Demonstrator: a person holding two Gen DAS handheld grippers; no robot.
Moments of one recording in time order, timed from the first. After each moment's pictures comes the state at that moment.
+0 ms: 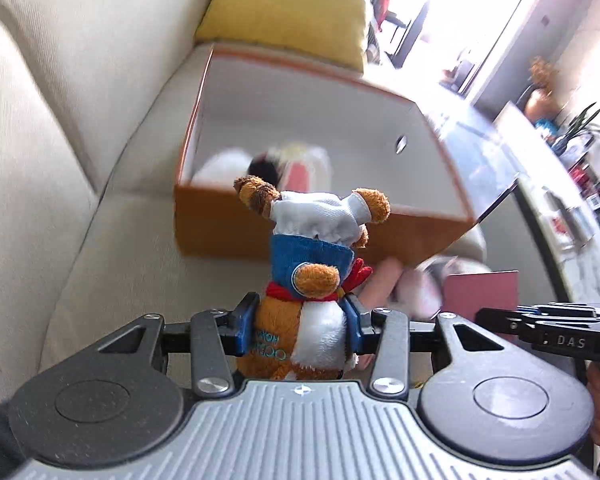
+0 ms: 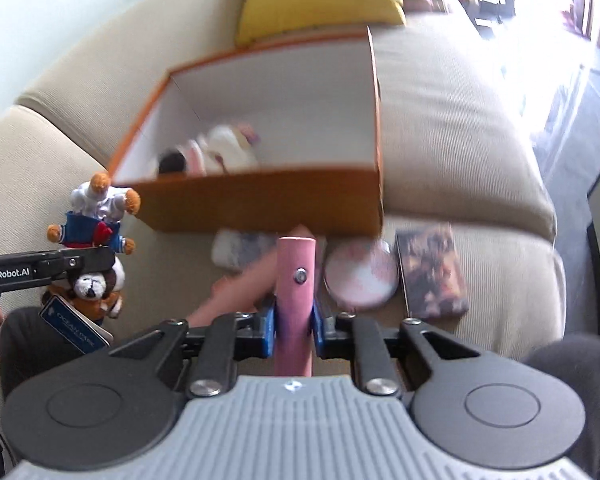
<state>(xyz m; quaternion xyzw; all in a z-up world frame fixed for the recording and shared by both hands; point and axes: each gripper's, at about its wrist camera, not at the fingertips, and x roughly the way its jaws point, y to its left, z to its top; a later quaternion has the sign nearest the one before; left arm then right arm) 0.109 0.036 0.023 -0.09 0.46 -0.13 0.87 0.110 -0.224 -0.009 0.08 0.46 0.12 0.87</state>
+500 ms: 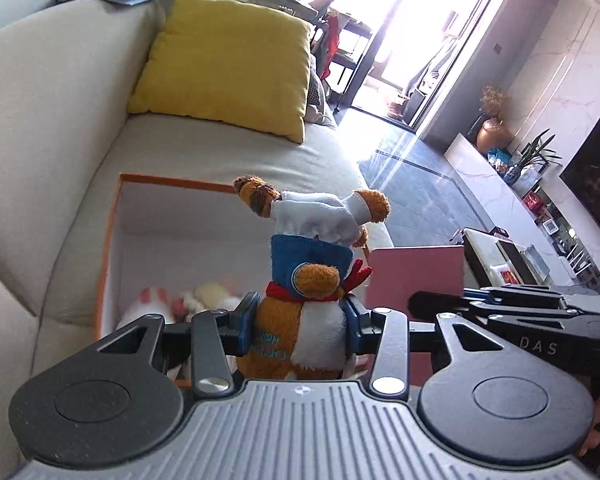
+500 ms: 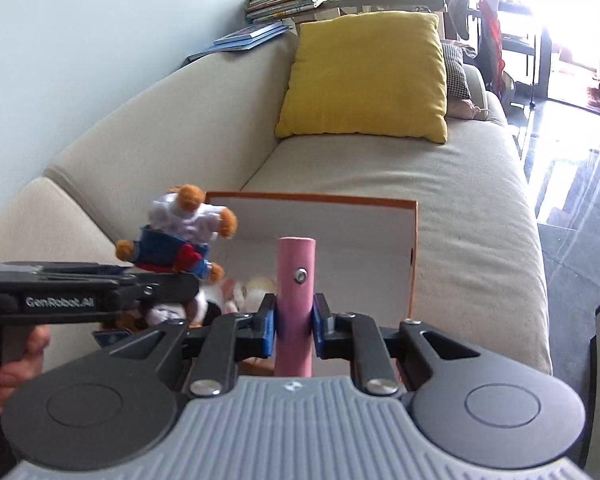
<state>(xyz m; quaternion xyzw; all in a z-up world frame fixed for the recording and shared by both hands) 0.213 -0.009 0.086 -0.11 0.41 -0.20 0.88 0.210 -0.211 0.079 0.05 0.39 0.16 0.91</state>
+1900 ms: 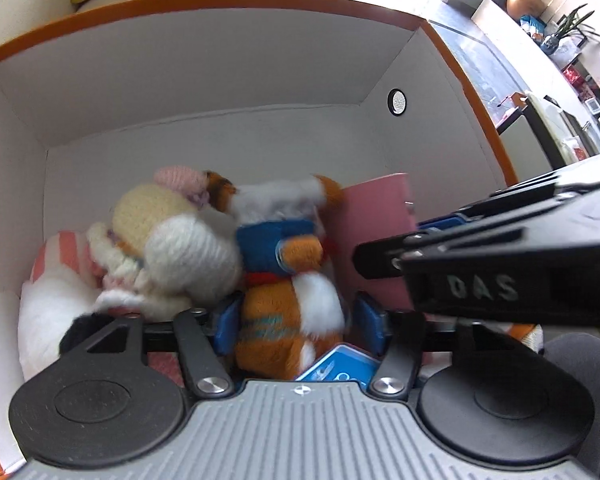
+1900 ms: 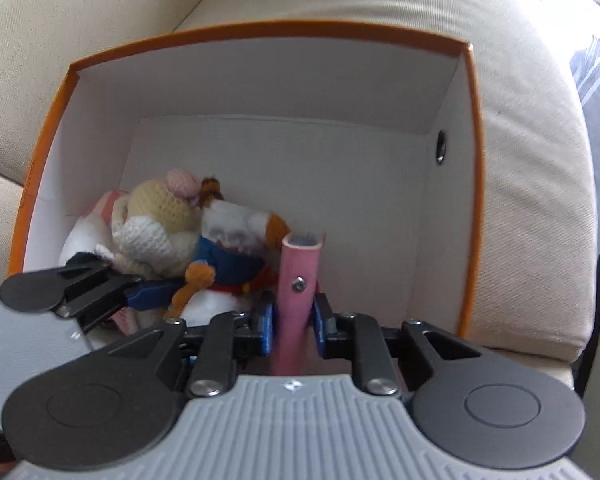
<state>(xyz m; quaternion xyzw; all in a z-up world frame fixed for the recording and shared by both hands) 0.286 -0.074 -0.054 0.00 0.57 -0.21 0.79 0.335 -0.172 -0.046 0.03 0.61 0.12 0.79</state>
